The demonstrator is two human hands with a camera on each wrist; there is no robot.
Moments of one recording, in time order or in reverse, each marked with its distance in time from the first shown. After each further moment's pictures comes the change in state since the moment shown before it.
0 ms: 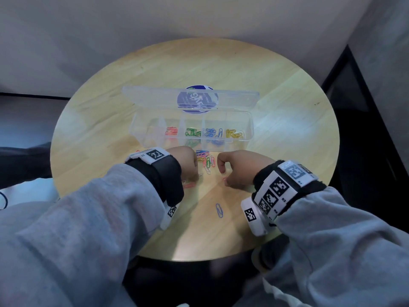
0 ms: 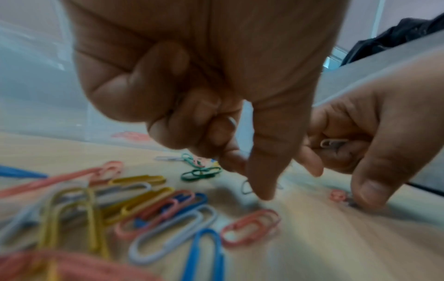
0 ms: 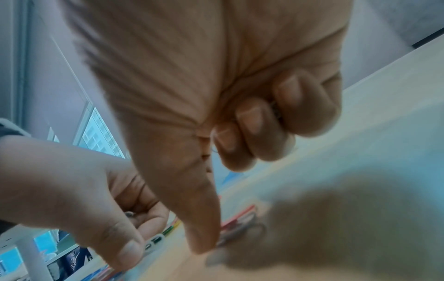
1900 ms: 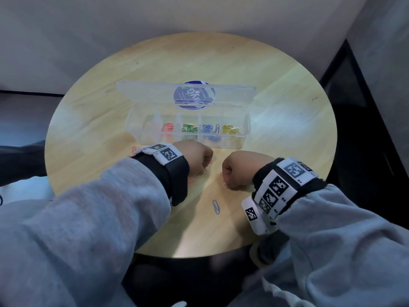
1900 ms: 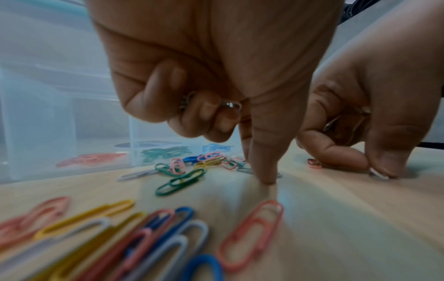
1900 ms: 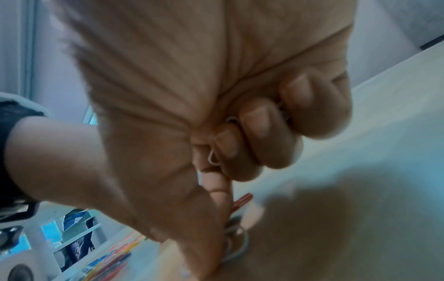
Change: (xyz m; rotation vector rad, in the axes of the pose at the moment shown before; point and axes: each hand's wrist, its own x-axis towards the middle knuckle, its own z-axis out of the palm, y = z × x) left_hand 0.005 0.017 0.002 0.195 0.100 0.210; right_hand 0.002 0.005 0.005 -0.142 -0.107 0.016
